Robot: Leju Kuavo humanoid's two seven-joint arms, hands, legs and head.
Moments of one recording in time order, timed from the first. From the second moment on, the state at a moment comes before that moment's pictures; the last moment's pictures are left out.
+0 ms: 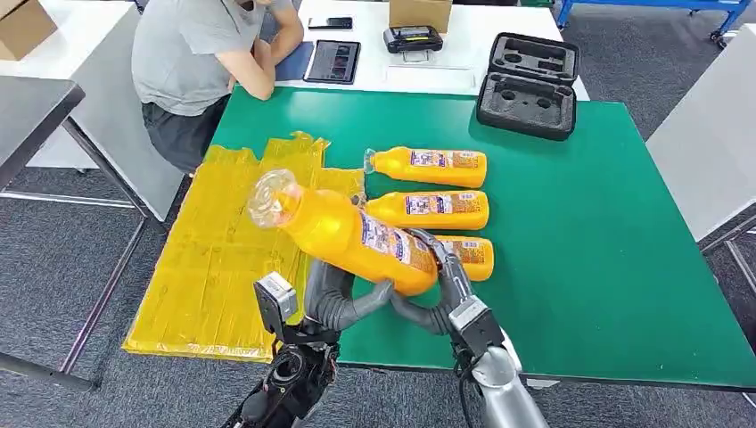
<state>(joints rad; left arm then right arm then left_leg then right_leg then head) -0.20 -0.29 -0.52 -1.17 0.03 -0.02 -0.70 -0.17 0.12 0.27 -1.21 0.20 0.16 -0.69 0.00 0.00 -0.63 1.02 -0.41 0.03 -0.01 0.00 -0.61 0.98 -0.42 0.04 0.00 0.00</state>
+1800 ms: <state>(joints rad) -0.21 -0.29 -0.53 -1.18 0.03 -0.04 -0.70 -0.18 0.15 0.25 -1.09 0.19 0.21 -0.69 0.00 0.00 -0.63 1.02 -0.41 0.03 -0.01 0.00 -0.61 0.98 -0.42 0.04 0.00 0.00</state>
